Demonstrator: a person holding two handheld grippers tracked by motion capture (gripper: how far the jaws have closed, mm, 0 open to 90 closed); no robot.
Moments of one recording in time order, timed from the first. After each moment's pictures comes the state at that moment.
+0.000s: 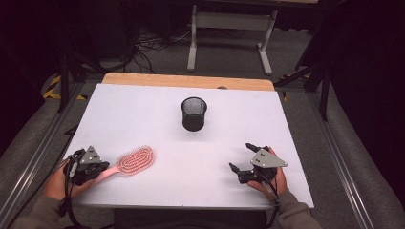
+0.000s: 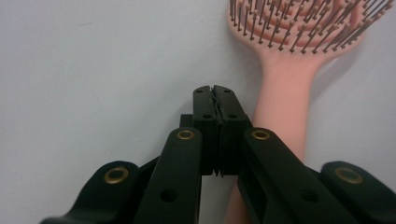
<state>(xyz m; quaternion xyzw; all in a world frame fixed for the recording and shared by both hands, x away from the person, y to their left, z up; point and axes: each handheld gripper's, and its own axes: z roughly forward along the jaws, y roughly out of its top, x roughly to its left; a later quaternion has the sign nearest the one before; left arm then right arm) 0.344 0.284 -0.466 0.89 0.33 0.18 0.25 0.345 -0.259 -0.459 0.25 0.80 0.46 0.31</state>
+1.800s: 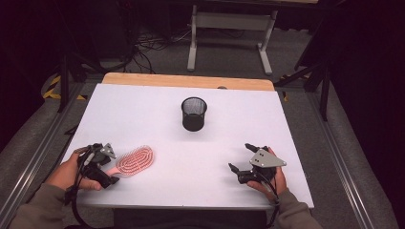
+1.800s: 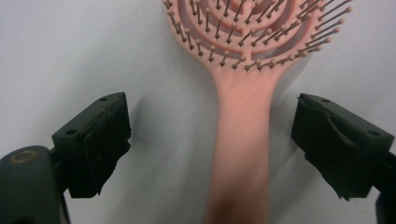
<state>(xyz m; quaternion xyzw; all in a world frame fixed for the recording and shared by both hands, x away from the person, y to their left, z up) 0.374 0.251 -0.453 0.94 0.29 0.06 0.15 0.347 -0.259 -0.461 0.25 0.80 0.45 0.30</state>
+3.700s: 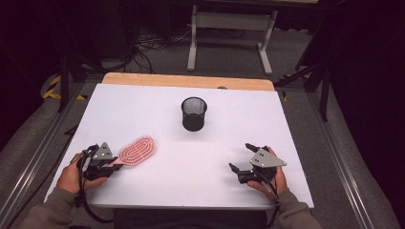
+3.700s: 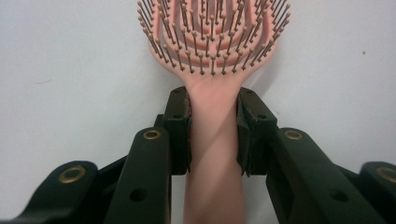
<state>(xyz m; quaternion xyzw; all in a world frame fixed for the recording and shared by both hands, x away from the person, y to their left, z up) 0.360 0.256 -0.462 0.90 0.29 0.17 0.27 0.347 -0.259 -0.460 0.25 0.80 0.45 0.31</state>
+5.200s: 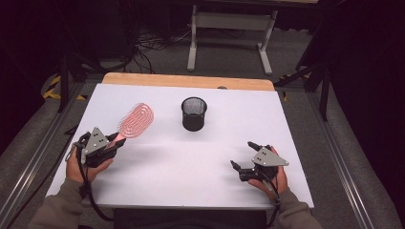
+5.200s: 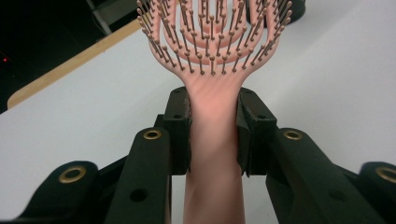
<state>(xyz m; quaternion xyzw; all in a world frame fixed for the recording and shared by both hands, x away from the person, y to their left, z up) 0.370 0.249 -0.428 0.80 0.30 0.30 0.41 0.348 -0.264 -0.457 0.26 0.79 0.45 0.32</state>
